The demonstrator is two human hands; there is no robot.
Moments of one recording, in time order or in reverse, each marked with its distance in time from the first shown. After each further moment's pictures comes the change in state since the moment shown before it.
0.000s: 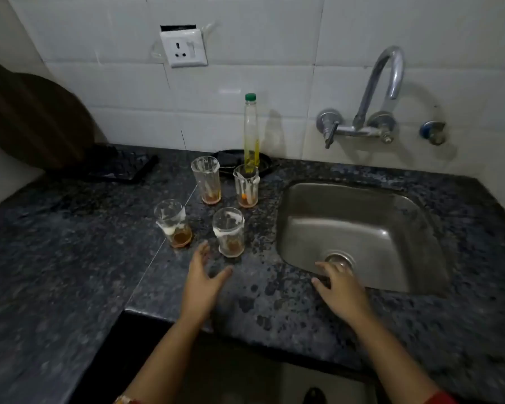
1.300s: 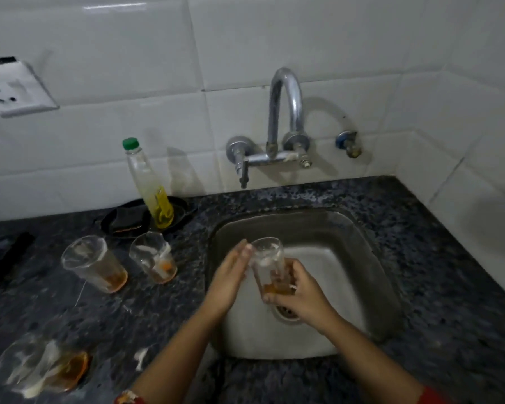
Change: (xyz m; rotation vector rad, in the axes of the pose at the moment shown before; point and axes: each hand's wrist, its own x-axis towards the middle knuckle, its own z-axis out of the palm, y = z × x) left_hand 0.119 0.125 0.189 -0.154 -0.627 0.008; right_hand 0.102 0.028 -0.068 0.905 -0.010 0.202
